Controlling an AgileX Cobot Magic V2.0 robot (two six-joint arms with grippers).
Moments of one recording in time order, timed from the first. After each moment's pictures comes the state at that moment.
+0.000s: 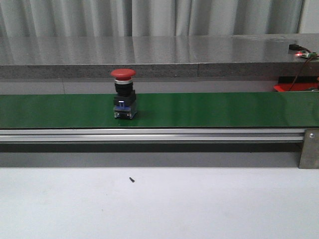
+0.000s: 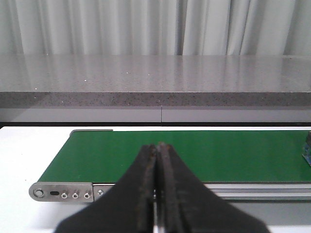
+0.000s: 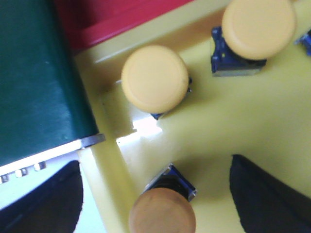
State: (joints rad) left arm -0.05 -0.01 0.01 -0.08 0.06 0.04; right arm -0.34 1.35 -0.77 0.18 0.54 -0.03
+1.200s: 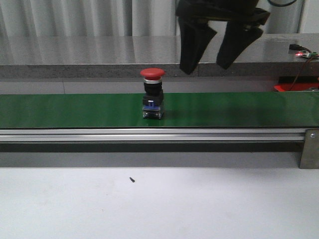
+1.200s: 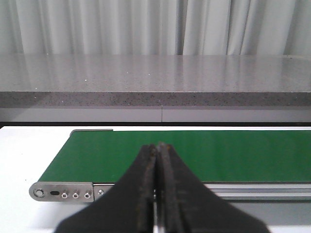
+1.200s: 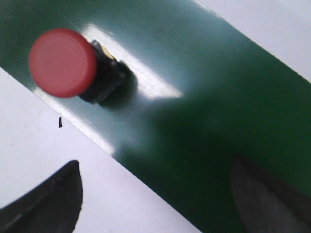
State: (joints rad) left arm -0.05 -0.01 0.01 -0.08 0.06 0.04; right arm 0.42 1.80 -1.59 0.18 1.02 -0.22
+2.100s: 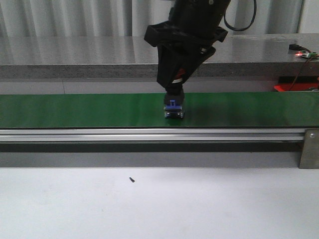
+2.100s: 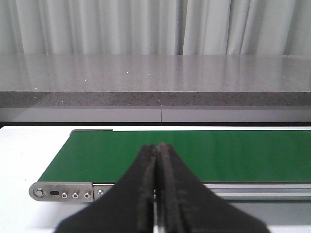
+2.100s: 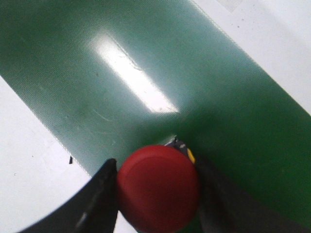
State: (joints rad) left arm -0.05 -0.01 0.01 -0.08 0.06 0.04; right arm 0.48 1.91 -1.63 0.24 0.90 -0.34
